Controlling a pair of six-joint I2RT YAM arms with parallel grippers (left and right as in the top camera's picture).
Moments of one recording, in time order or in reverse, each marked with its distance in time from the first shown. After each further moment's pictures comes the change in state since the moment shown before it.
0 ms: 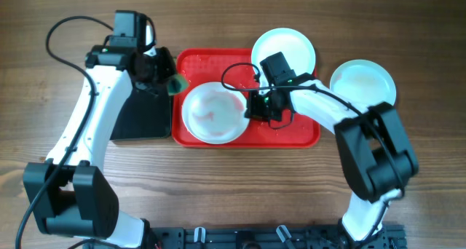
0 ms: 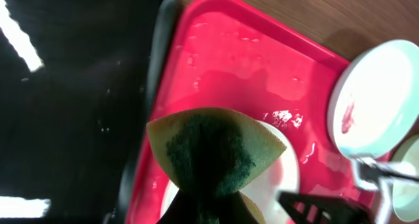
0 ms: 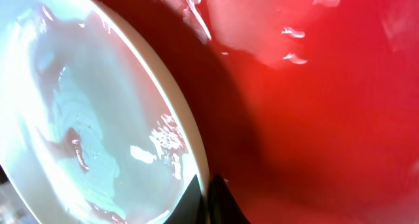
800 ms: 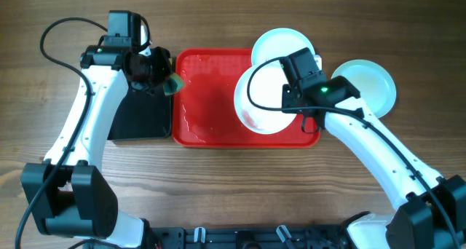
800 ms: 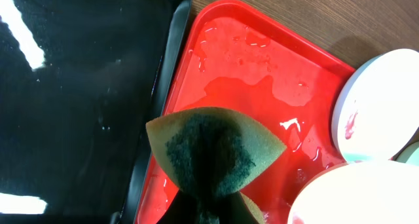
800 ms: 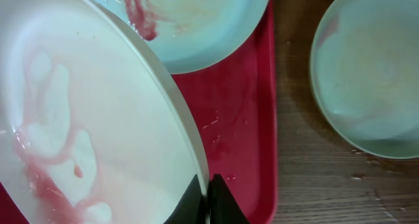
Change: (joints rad) left arm 0.021 0.000 0.000 -0.003 0.000 0.000; right arm 0.031 -0.407 0.005 -0.319 0.727 -0.122
